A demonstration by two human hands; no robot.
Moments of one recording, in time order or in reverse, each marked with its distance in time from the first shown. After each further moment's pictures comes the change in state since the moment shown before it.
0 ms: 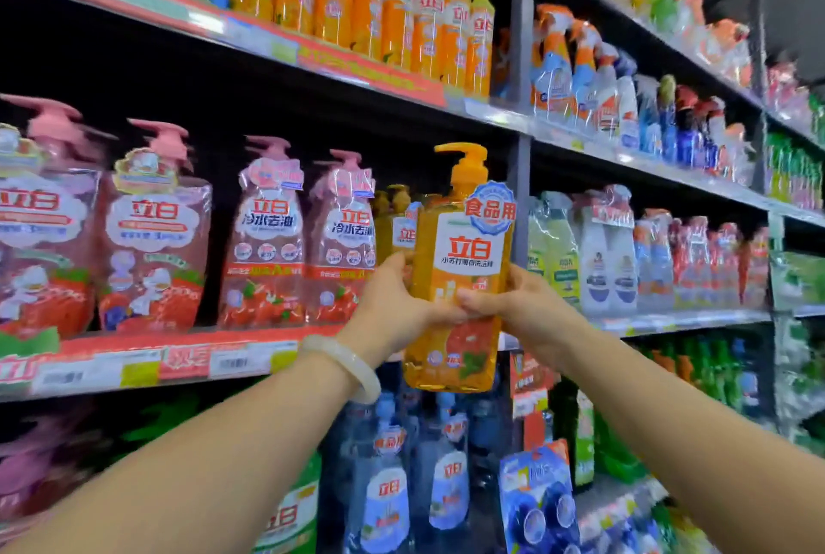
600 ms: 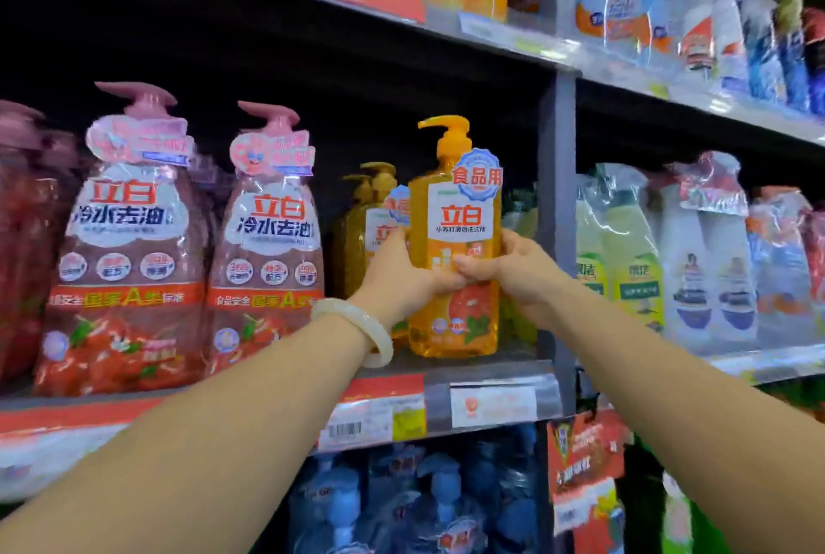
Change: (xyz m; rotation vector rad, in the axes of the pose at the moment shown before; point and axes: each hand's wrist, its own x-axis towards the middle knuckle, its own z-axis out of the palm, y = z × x) left_hand 0.194 -0.080 0.063 0.098 0.110 0.014; right_hand 0.218 0.066 -0.061 0.073 -0.089 -0.050
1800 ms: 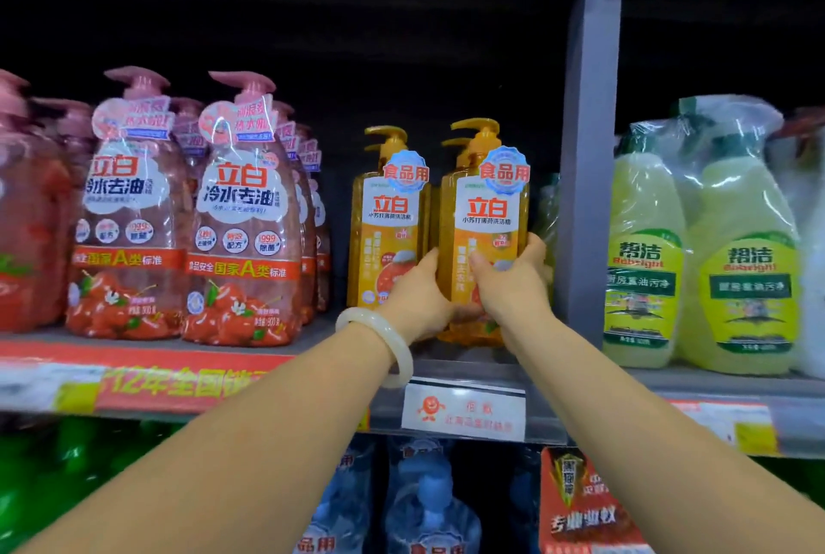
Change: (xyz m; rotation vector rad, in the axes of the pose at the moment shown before) left_hand 0.022 -0.042 0.073 0.480 0.096 -0.314; right_hand 0.045 0.069 -0.013 -0.167 0.225 0.023
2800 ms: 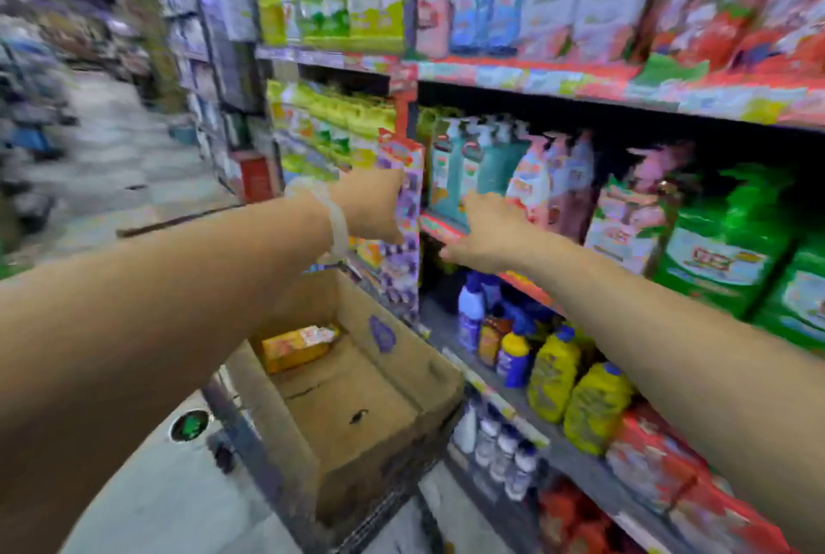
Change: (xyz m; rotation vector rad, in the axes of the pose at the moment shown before) left_hand -0.523 -0.208 -0.454 1.105 0.082 -0.819; right_hand -0.558 -0.164 0.303 -0.566 -1.310 -0.724
